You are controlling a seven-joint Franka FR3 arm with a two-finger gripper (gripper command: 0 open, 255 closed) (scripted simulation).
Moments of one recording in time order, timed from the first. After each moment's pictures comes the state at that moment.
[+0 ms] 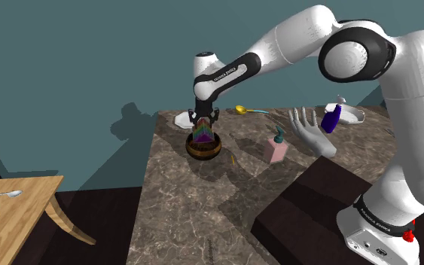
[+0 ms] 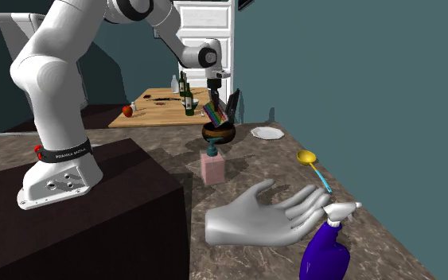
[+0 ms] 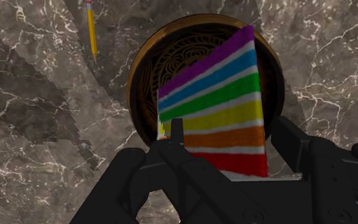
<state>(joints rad) 0.25 0.67 -0.04 -1.58 0.01 2.27 0.75</state>
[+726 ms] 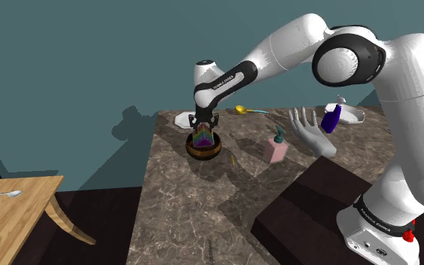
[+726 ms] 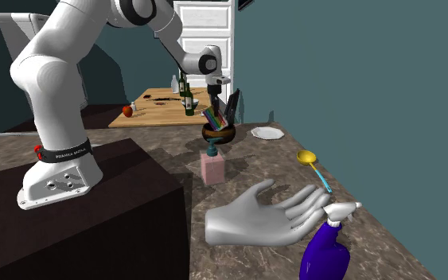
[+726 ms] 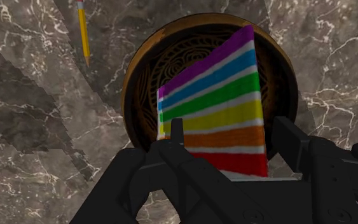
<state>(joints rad) 0.25 0.71 -0.04 -1.59 0.01 2.32 0.75</state>
